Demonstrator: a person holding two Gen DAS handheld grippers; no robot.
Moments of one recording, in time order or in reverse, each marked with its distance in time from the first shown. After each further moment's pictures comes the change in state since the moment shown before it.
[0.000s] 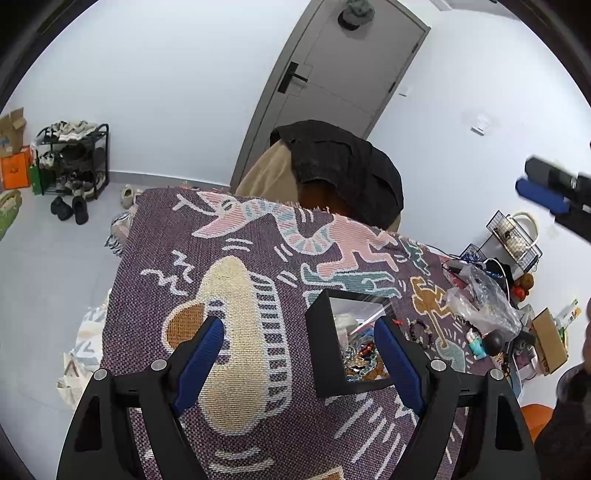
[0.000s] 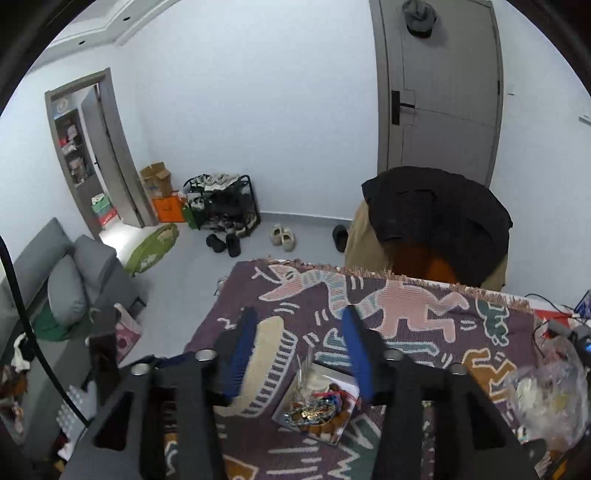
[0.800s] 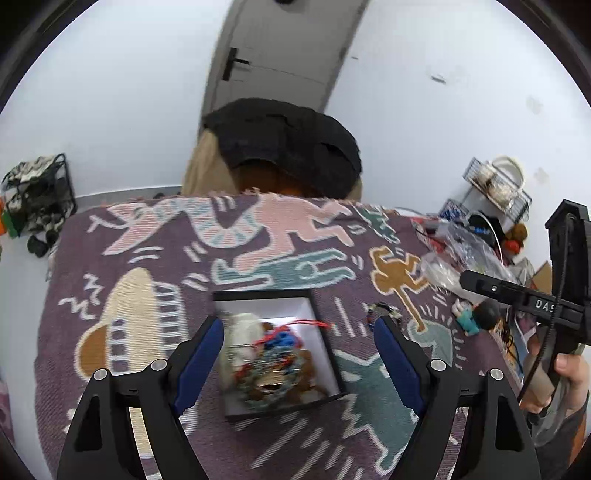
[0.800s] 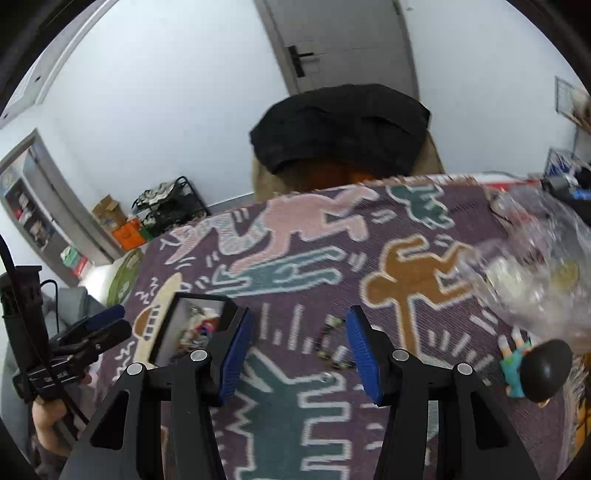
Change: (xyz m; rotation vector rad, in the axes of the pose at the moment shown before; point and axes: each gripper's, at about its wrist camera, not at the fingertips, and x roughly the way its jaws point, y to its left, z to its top) left arm 0.062 -0.119 -0.006 0.194 0.086 -0.036; right arm 0.010 -0.182 -0.133 0.336 0.073 -0.077
